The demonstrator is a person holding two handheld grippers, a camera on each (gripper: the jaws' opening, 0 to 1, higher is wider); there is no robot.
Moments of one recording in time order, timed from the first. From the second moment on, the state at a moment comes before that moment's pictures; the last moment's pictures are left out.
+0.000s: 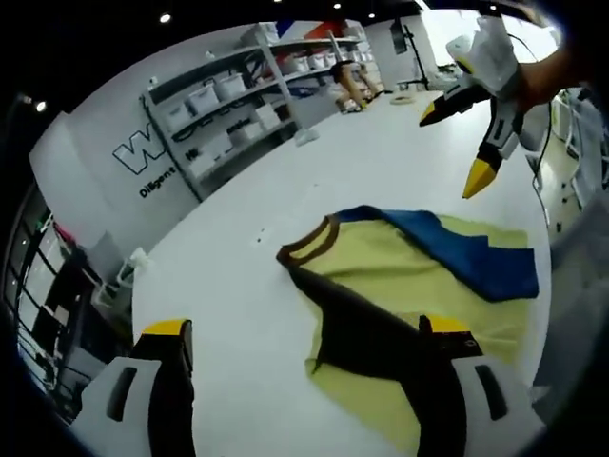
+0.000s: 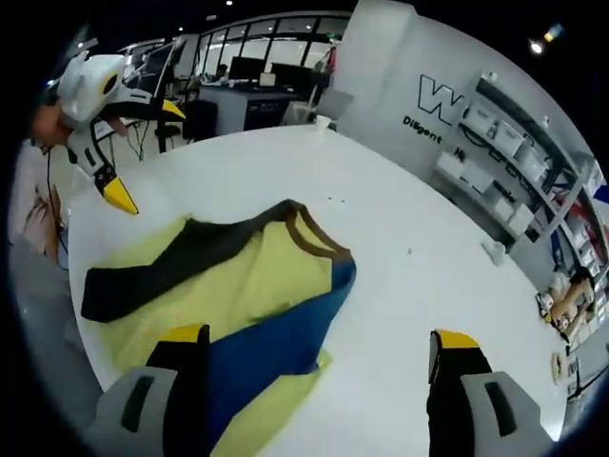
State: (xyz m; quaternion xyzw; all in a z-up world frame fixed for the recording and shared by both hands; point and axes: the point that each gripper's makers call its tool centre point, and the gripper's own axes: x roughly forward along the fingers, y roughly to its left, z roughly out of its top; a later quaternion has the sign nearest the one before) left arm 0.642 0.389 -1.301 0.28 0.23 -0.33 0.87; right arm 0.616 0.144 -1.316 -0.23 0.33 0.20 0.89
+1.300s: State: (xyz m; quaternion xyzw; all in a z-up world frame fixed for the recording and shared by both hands) left arm 0.563 0.398 -1.369 0.24 0.24 -0.40 0.85; right arm 0.542 0.182 -1.377 -0.23 0.33 0.28 0.87
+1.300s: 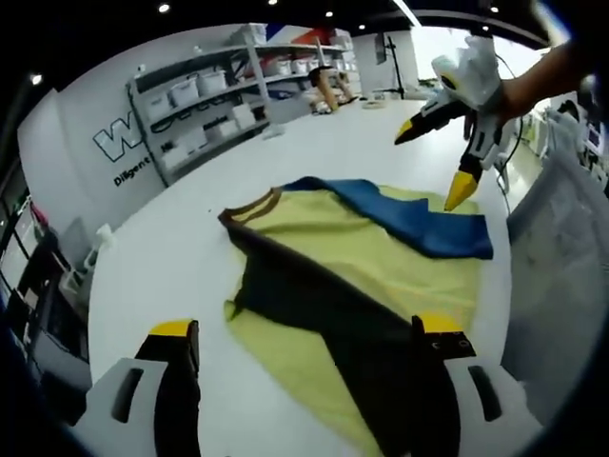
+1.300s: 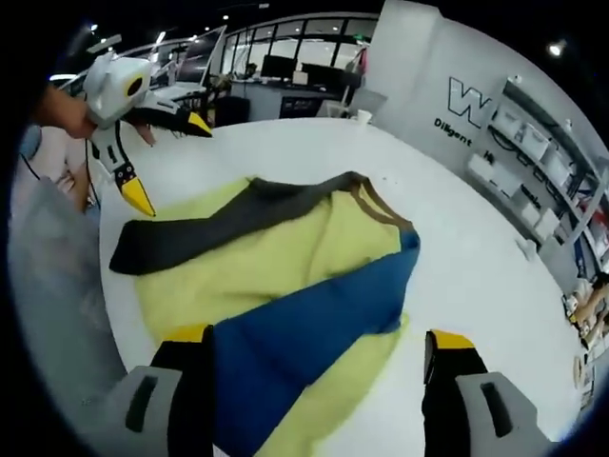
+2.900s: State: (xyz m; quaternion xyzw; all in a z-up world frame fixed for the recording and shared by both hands) left arm 0.458 0.386 -1.428 0.29 0.31 -0.55 0.72; right arm 0.445 0.215 -1.437 -0.25 0.41 0.41 0.77
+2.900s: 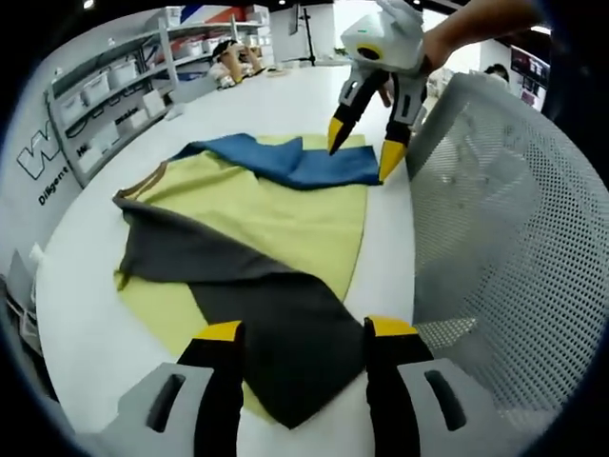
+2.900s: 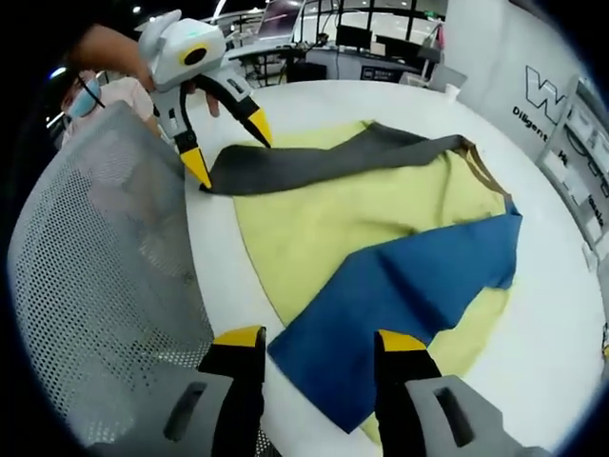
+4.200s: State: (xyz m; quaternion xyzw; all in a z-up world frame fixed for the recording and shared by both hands) left arm 0.518 0.413 -1.394 0.14 0.37 -0.44 0.81; right arm 0.494 0.177 -1.389 -0.28 0.38 0.36 0.80
